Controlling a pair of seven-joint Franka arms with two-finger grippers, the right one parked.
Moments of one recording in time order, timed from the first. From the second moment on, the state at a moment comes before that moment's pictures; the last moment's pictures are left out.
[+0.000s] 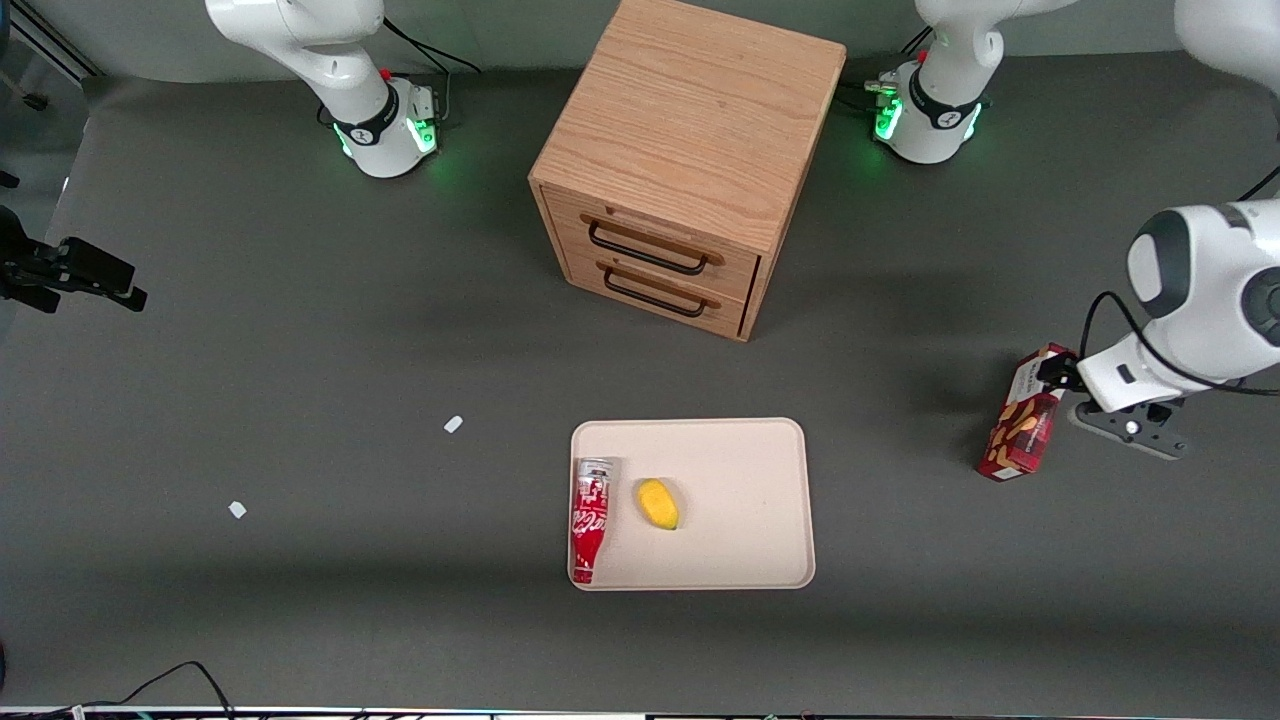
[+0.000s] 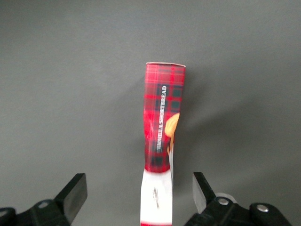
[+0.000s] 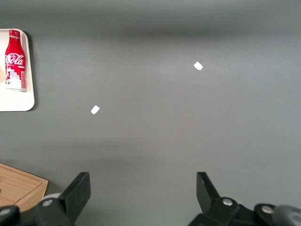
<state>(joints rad) 0.17 0.29 -0.08 -2.01 0.14 2.28 0.46</state>
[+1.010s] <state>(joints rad) 0.17 0.38 -0.08 -2.07 0.12 2.41 0.49</state>
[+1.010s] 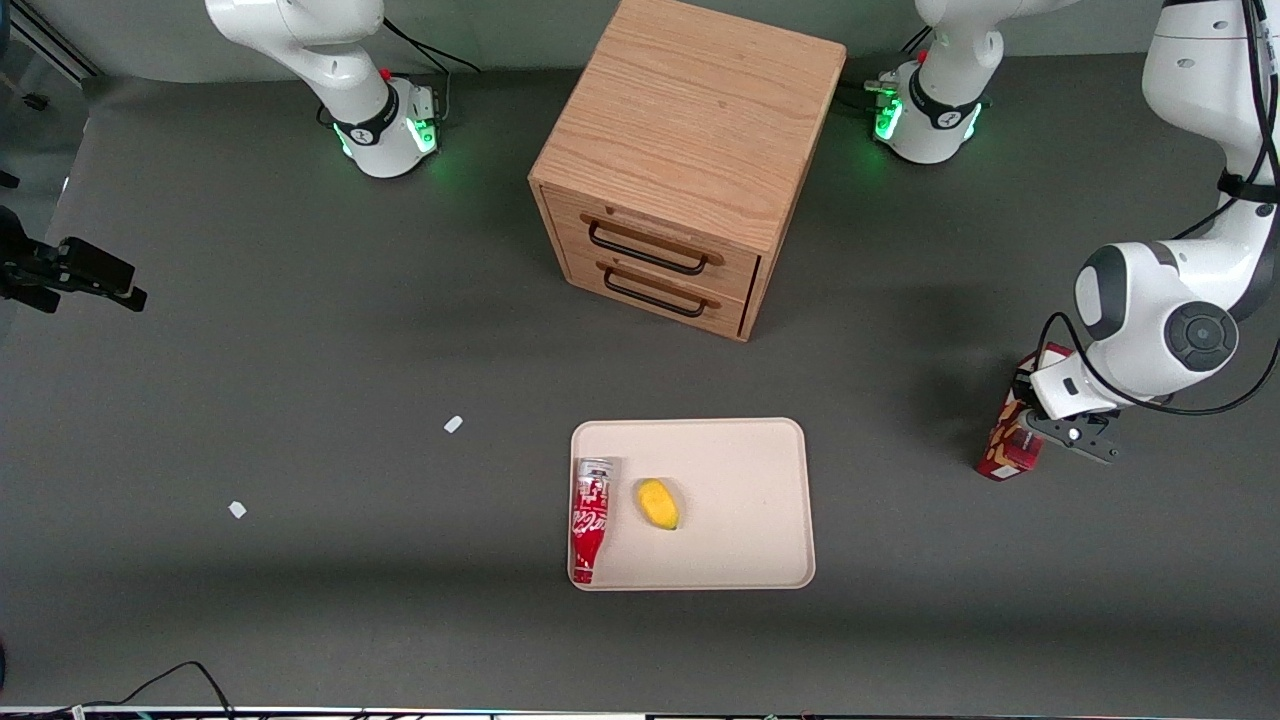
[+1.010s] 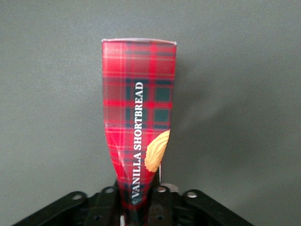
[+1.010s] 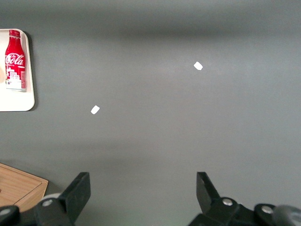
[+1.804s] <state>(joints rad) 0.14 0.32 -0.10 -1.74 0.08 1.94 0.41</state>
